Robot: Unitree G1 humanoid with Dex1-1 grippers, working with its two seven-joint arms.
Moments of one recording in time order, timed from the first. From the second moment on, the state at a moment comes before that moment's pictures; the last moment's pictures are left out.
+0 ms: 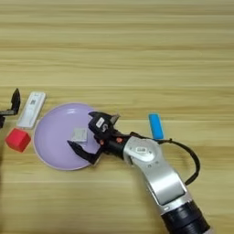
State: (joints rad) left arm -0.29 0.18 0.23 0.73 -0.20 -0.58 -0.24; right arm -0.12 -0.27 0.37 -0.18 0.04 0.33 0.60
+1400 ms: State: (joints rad) left arm -0.27 0.16 0.21 0.70 -0.20 -0.57 -0.22; right arm -0.23 -0.34 0.45 -0.06 -0.07 0.34 0.70
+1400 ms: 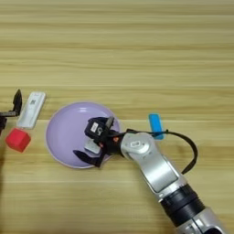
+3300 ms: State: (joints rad) left arm -0.24 0.13 0.19 0.64 -0.17 -0.56 -0.19; right arm -0.25 -0.43 0.44 -0.21 -0.02 0.64 0.77
